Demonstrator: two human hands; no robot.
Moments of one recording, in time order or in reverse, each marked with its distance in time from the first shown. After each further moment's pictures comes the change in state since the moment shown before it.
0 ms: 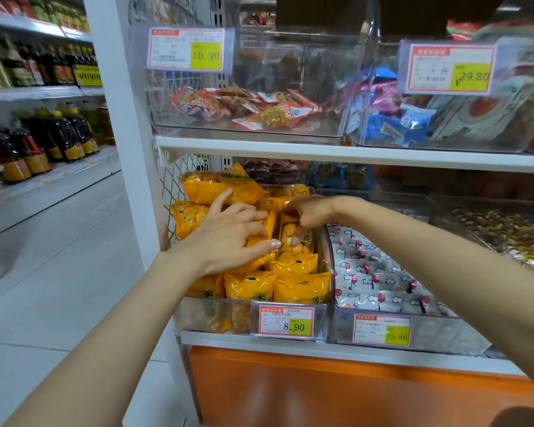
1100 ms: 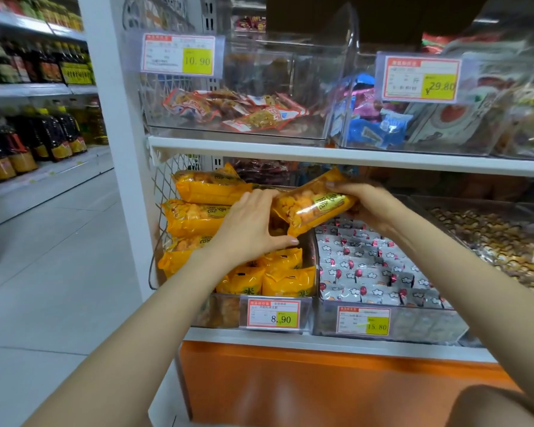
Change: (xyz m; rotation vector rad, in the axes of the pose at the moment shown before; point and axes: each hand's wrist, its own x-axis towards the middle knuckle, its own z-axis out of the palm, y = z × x) left_hand 0.028 0.043 0.001 -0.252 0.170 -0.201; right_hand -0.089 0.044 0.000 1.261 0.601 0.147
